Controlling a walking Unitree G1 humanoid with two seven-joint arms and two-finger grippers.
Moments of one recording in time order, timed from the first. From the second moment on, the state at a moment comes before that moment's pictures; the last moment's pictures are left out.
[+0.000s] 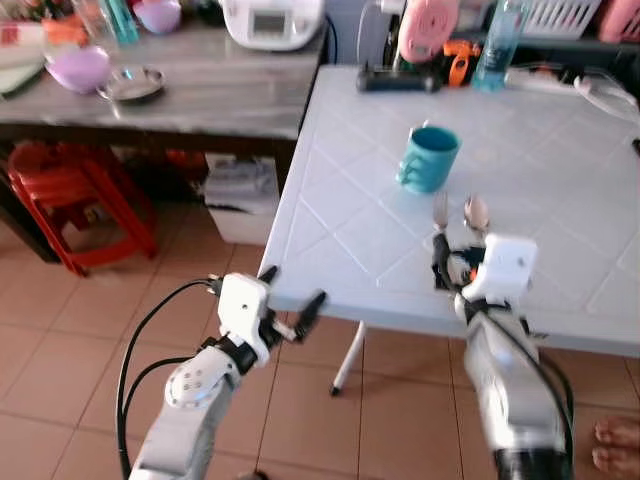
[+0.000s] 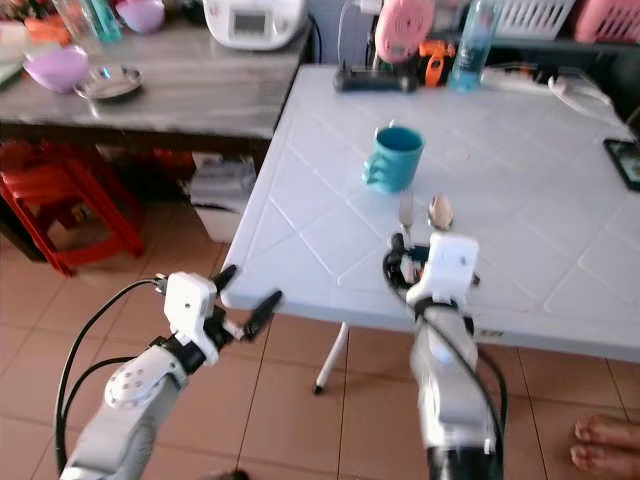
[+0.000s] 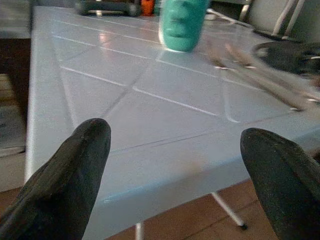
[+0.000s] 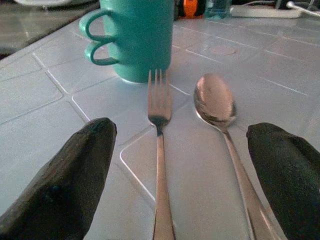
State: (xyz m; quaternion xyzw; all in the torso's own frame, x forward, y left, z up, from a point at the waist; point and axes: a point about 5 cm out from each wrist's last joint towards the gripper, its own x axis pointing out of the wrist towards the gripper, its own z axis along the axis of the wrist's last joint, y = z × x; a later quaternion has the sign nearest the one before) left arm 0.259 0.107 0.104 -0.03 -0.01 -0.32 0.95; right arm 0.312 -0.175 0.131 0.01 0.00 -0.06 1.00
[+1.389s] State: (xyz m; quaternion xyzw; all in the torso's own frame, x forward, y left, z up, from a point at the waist) left arm 0.258 0.097 0.120 -0.04 -0.02 -0.37 0.93; right arm 0.359 -0.173 0.145 0.00 0.07 0.01 1.00
